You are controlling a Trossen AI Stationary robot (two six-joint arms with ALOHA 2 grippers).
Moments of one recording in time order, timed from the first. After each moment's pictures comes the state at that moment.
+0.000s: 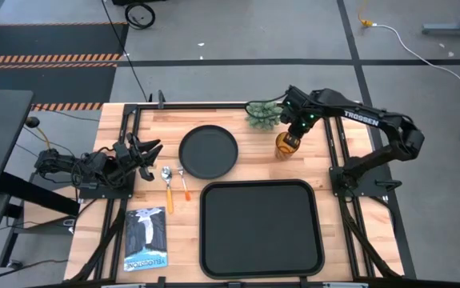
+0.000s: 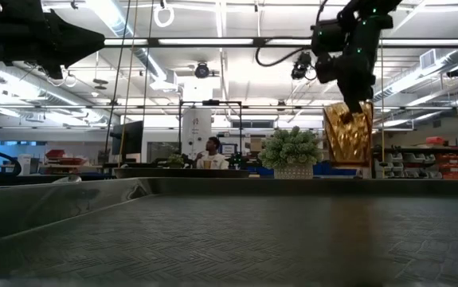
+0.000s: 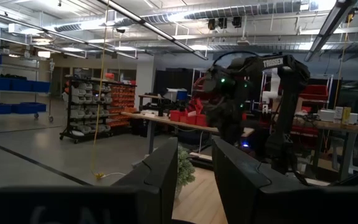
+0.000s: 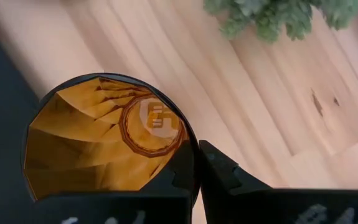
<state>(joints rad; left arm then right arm) -0.23 0.02 0.01 0.39 -0.72 0.11 -0.60 1.35 1.14 -1.10 -0.11 -0.03</state>
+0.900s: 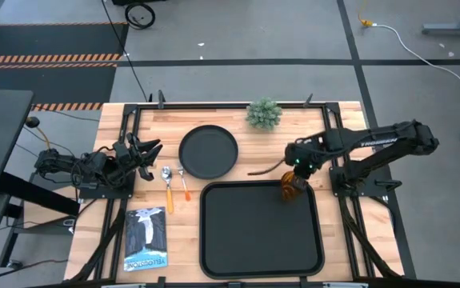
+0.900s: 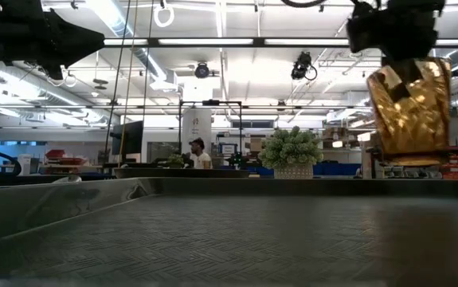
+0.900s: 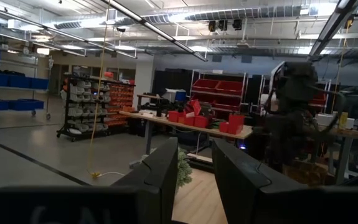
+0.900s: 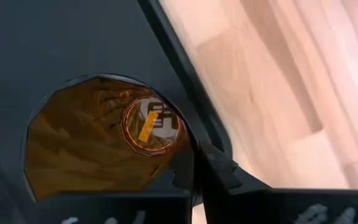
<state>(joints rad) -0.23 0.02 0.01 0.40 -0.72 0.09 0.06 1.19 1.01 -1.15 -0.01 0.58</state>
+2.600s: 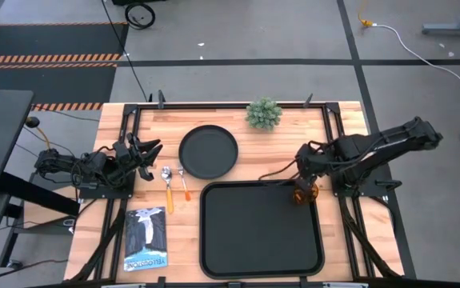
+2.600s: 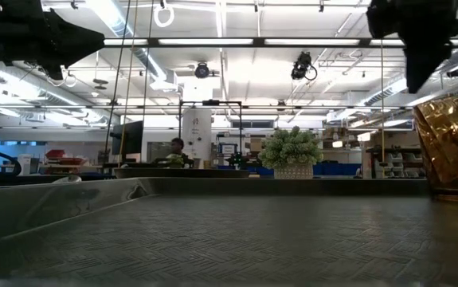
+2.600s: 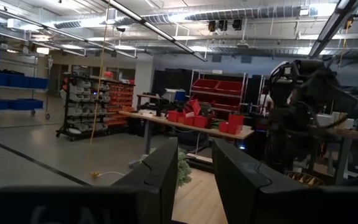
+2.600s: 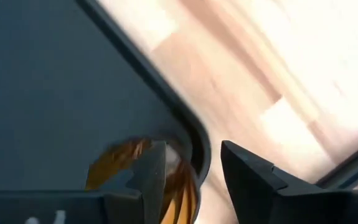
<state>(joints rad) -0.23 0.02 0.01 0.40 -0.72 0.08 0.22 1.11 1.01 -1.25 0.23 0.91</state>
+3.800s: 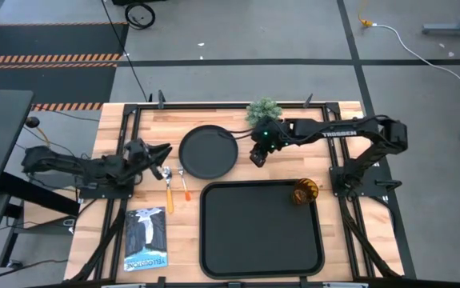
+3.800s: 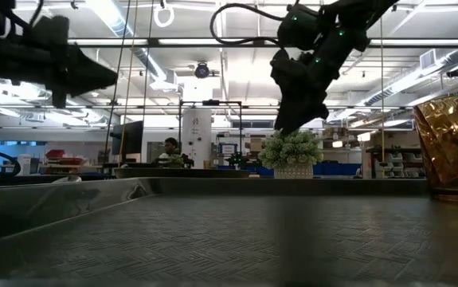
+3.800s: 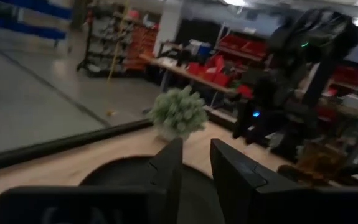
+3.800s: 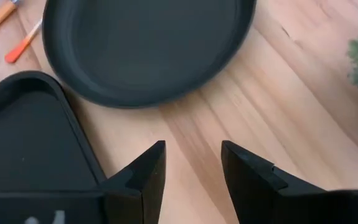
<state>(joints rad) -0.15 0.29 0.01 0.35 -0.76 -0.29 -0.27 1.52 1.01 -0.42 -0.01 0.33</state>
